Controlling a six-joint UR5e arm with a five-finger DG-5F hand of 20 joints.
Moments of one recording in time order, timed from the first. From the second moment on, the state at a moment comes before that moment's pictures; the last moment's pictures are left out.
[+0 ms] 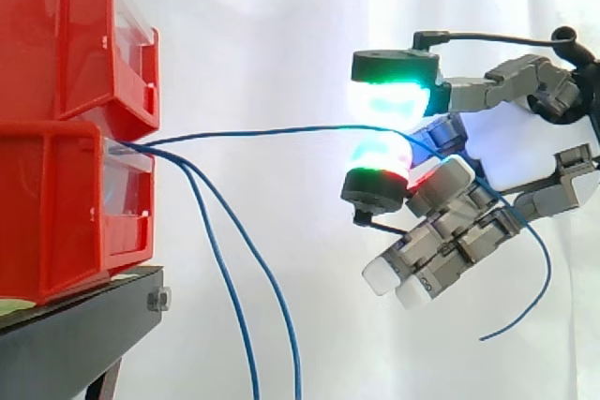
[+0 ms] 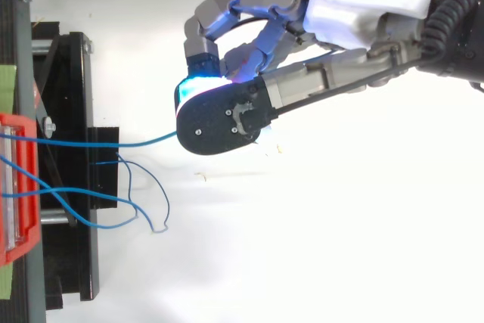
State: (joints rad) arm 0.08 -2.23 -1.02 -3.34 -1.28 0.02
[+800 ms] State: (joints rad) arm 0.08 -2.23 -1.02 -3.34 -1.28 0.04
